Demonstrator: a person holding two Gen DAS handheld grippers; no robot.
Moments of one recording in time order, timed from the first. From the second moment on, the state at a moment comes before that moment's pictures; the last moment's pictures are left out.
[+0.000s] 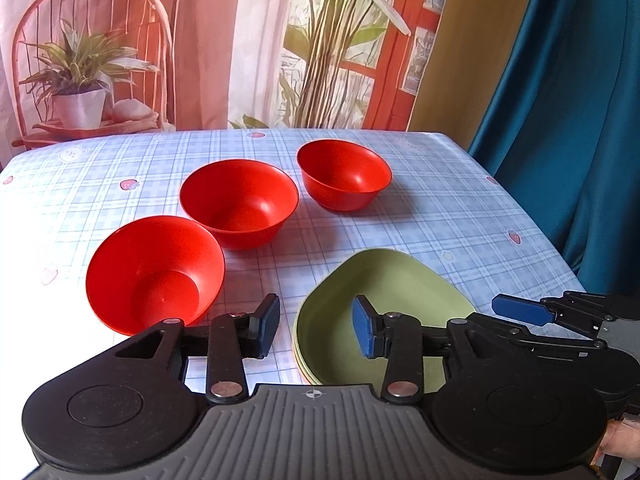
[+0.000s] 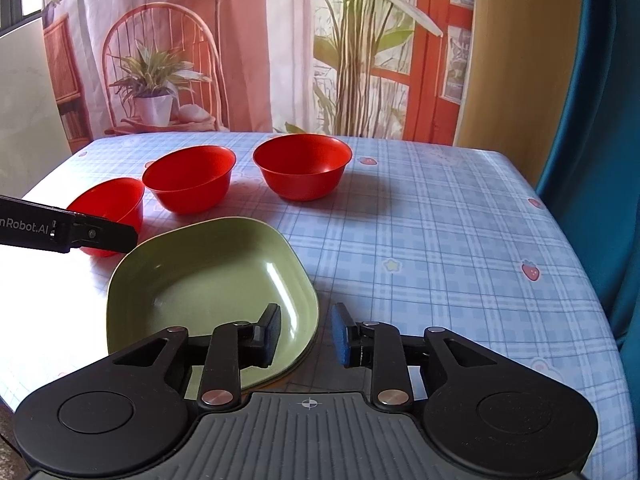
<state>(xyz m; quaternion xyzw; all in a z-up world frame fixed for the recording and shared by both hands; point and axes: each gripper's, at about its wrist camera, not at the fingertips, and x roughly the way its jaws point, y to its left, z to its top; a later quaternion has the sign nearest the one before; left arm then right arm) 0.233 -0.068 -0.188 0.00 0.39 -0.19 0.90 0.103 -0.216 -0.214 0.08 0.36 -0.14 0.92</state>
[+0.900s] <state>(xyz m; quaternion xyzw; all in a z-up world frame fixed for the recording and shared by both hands) 0.240 -0.027 -0.140 -0.01 0.30 -0.15 0.94 0.129 -0.226 -0.180 0.10 0.29 -0.17 0.94</state>
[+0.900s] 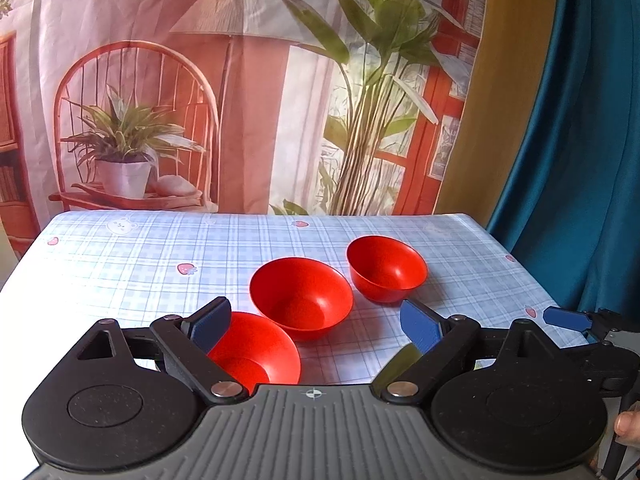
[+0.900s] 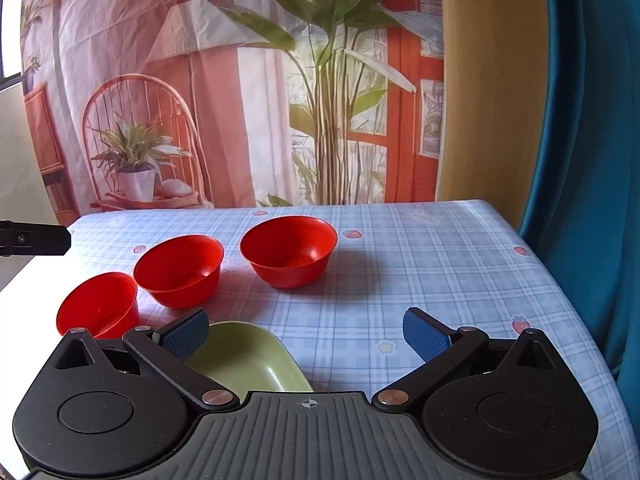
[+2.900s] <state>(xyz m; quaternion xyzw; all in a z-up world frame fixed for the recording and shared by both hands) 0.392 -0.092 -0.180 0.01 0.37 -0.15 0.92 0.285 -0.332 -0.230 0.10 0.34 -0.14 0.92</state>
